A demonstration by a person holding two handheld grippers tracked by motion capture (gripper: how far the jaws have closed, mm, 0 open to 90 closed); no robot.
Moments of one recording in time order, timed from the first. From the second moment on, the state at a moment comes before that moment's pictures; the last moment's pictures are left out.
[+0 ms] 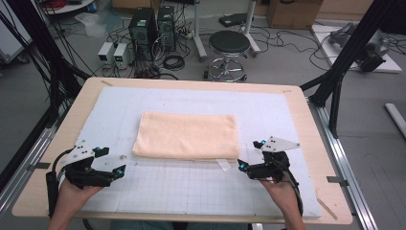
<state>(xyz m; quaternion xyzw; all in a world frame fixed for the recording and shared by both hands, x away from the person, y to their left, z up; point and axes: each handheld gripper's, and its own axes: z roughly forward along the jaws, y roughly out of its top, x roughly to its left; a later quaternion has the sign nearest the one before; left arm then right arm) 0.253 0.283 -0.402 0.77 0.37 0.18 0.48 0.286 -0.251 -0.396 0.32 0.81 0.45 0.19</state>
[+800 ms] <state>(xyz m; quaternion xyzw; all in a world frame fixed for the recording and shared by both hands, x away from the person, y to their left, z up) 0.237 0.286 -0.405 0.78 0.37 0.19 0.47 0.260 -0.270 -0.399 0.33 0.81 0.45 0.19</state>
